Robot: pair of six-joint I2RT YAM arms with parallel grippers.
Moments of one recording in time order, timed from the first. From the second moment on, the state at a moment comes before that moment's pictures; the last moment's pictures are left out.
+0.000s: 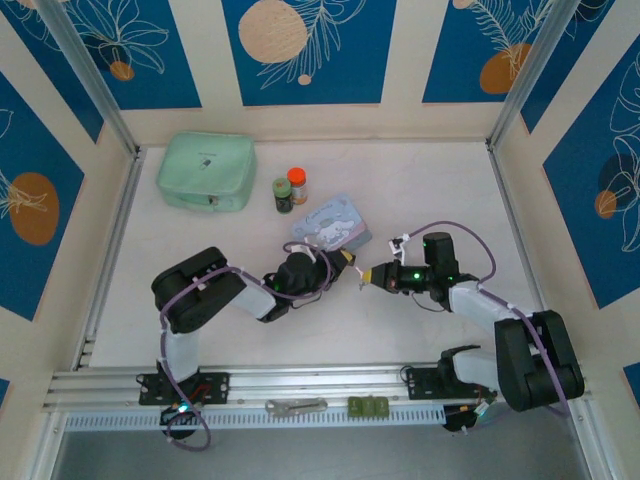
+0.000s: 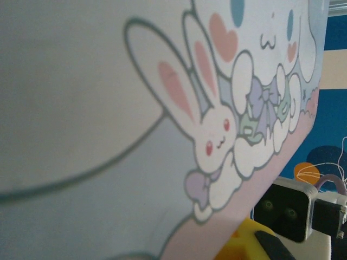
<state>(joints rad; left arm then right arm) -0.91 1.92 0.68 1.00 0.00 -1.47 0.17 1.22 0.40 0.03 -0.94 0.57</state>
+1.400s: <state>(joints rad) -0.77 1.92 0.65 1.08 0.37 -1.44 0.18 1.40 0.52 -0.02 -1.00 0.40</state>
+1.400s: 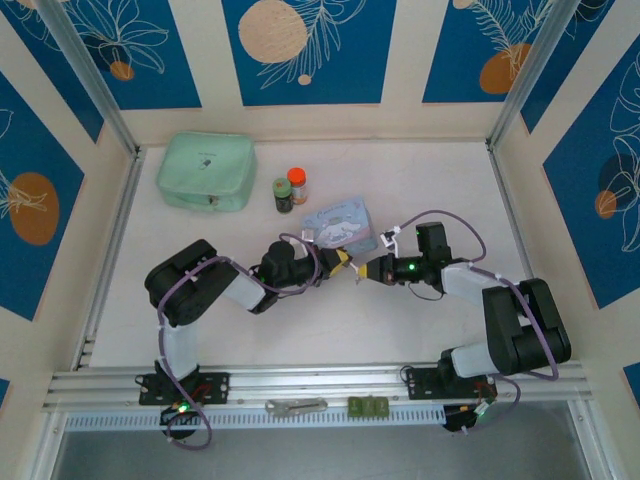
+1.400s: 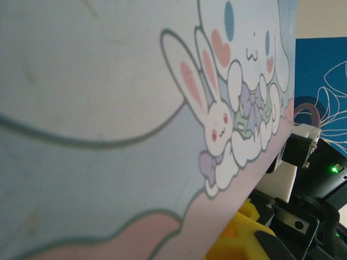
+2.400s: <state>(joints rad) -0.77 1.92 0.65 1.08 0.38 -1.44 0.18 1.43 0.52 0.01 -0.97 0.41</state>
